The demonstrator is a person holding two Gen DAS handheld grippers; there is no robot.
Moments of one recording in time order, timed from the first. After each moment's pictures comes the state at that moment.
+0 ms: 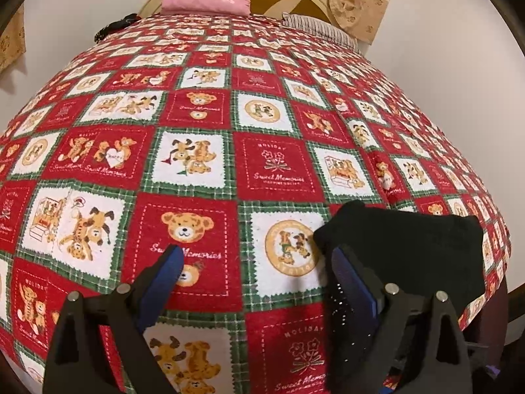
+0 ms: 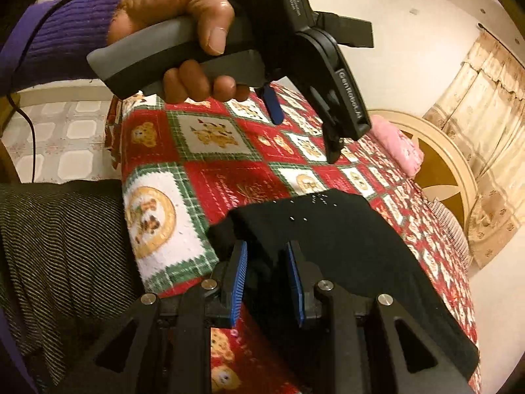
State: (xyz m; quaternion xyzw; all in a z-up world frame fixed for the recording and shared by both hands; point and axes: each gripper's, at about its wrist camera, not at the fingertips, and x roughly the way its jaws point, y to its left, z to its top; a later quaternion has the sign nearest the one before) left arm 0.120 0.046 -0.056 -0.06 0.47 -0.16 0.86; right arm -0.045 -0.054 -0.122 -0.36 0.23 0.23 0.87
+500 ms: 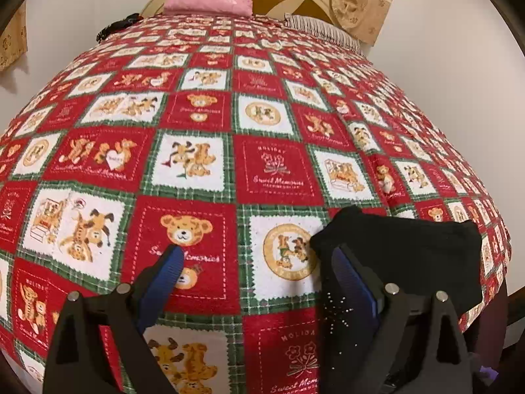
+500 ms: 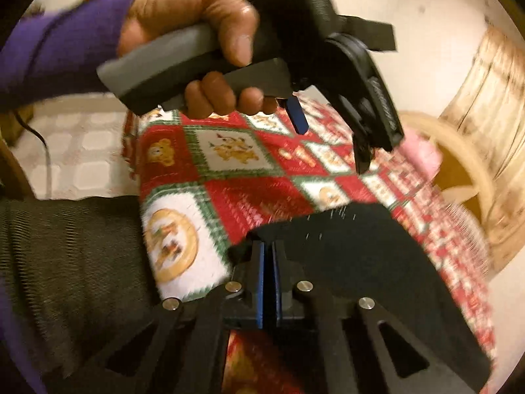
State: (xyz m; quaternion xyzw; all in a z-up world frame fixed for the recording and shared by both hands) left arm 0.122 0.042 -0.056 -0.05 0.47 -0.16 0.86; right arm -0.046 -0.053 -0.118 -0.32 0.25 0.29 0.87
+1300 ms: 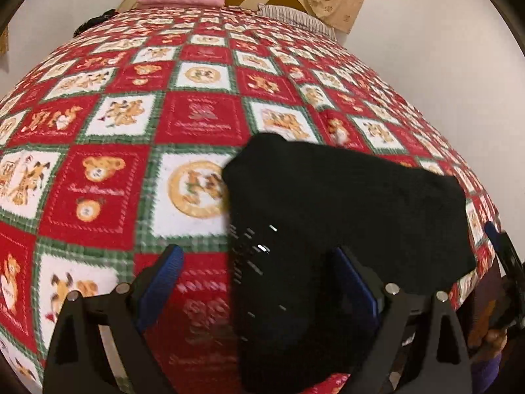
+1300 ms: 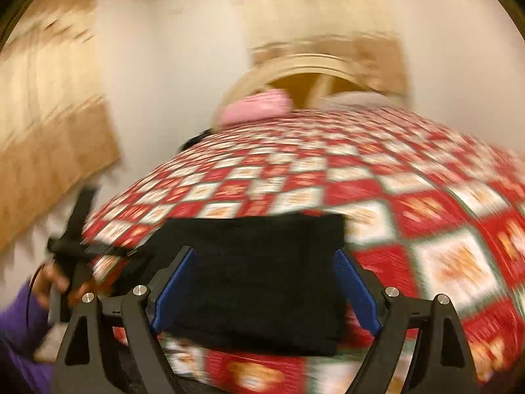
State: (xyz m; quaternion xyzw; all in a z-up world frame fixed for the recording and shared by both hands) left arm 0.070 -0.016 -0.079 -0.05 0.48 -0.21 0.85; right arm -0.092 -0.306 -0.045 0.10 0.23 0.02 0.97
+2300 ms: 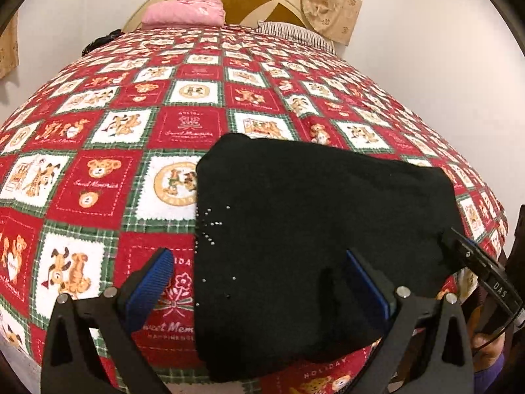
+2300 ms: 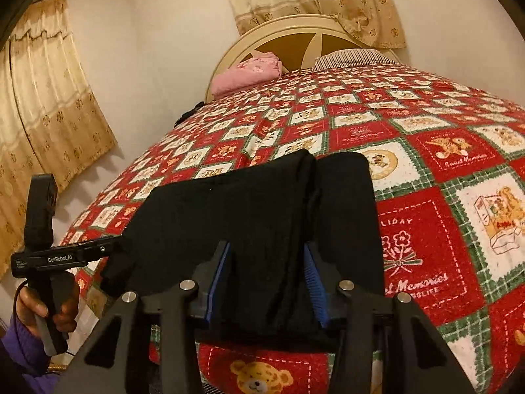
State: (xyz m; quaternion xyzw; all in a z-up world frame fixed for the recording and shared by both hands) left arm 0.040 -0.032 -0.069 -0.04 0.44 -0.18 0.88; right arm -0.047 -0.295 -0.081 0.13 0.31 0.05 0.94
